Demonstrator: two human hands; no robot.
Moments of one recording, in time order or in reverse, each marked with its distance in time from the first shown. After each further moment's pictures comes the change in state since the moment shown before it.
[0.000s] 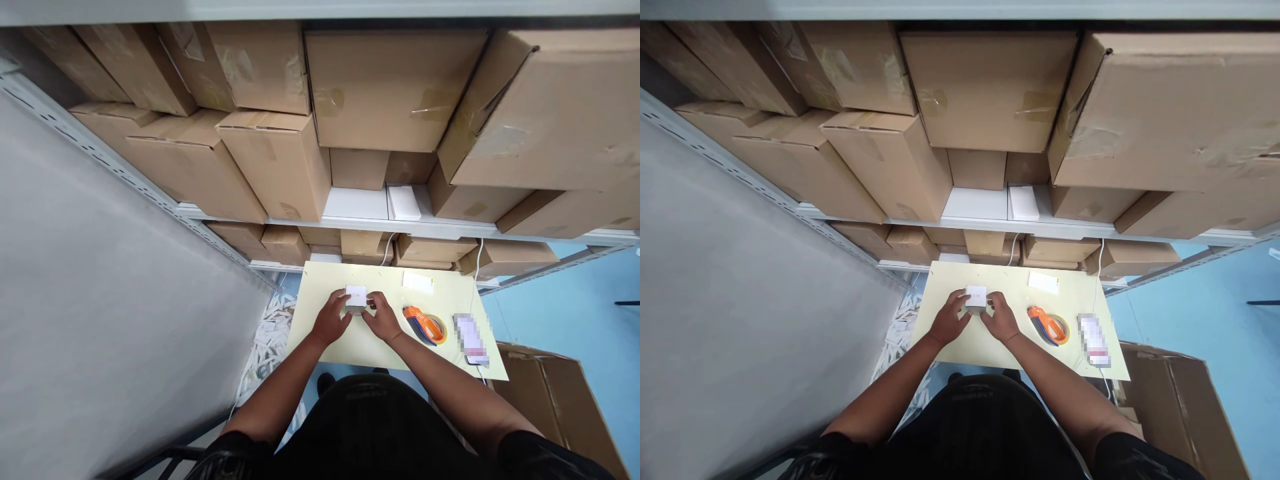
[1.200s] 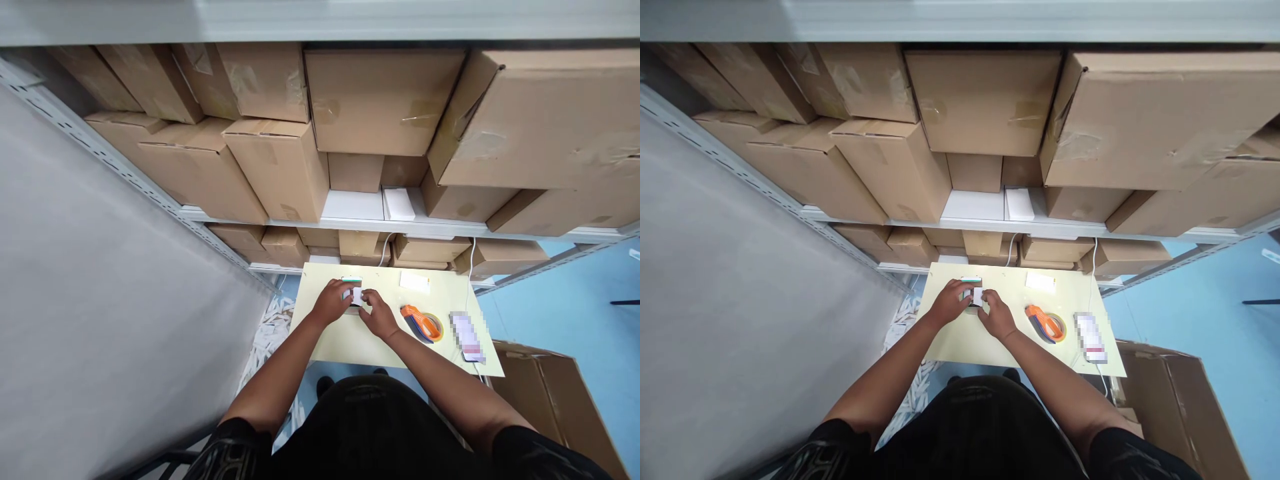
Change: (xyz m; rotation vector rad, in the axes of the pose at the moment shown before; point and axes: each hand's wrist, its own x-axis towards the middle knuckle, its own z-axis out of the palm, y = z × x) left_hand 0.051 0.034 -0.027 0.104 -0.028 0.098; right_hand 0.004 -0.018 -0.006 -0.107 -0.027 -0.112
